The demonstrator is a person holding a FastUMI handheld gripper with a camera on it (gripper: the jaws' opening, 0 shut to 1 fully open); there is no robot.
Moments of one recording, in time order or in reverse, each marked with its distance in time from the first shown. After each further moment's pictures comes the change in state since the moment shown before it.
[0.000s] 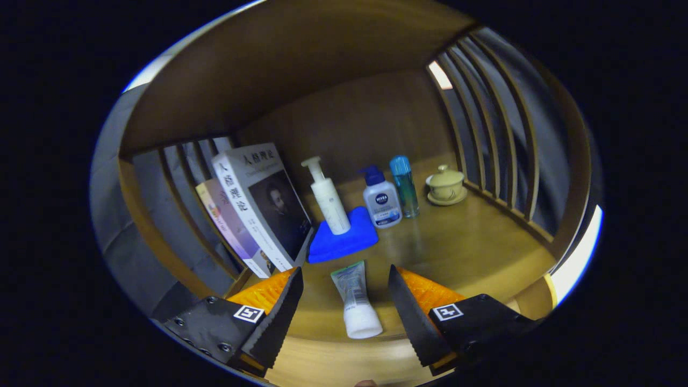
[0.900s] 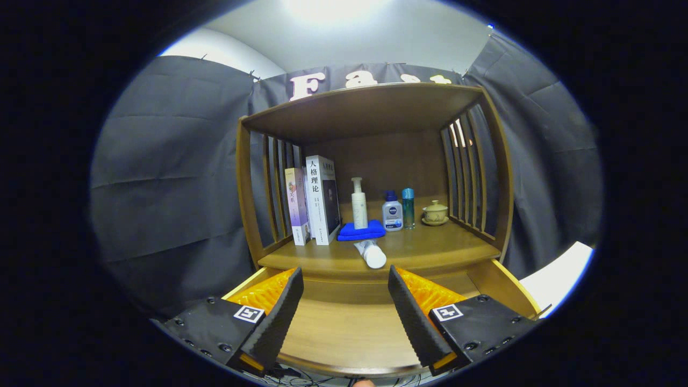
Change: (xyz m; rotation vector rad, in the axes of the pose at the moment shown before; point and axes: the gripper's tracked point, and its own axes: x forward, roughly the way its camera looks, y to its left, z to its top) arm -0.166 0.037 -0.100 -0.255 -0.218 0.022
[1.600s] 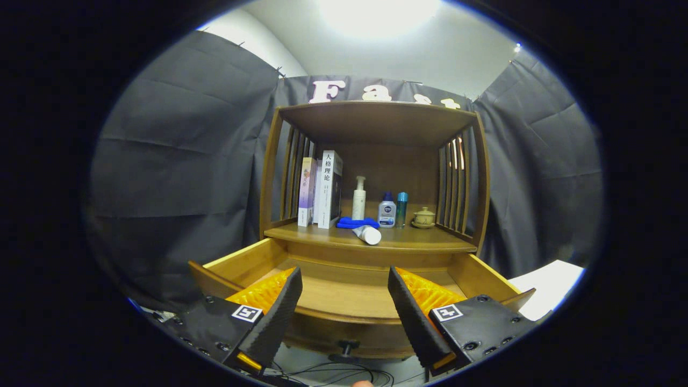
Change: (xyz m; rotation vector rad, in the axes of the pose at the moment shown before) arm -0.069 0.010 -0.057 -0.175 -0.056 -0.046
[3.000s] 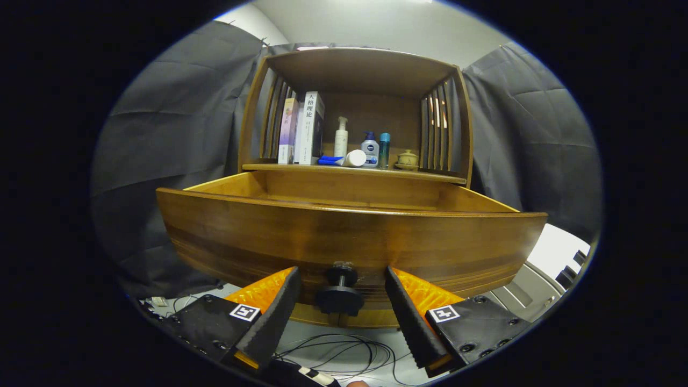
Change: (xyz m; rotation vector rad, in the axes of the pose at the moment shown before) arm -0.001 -0.005 -0.123 0.038 0.207 -0.124
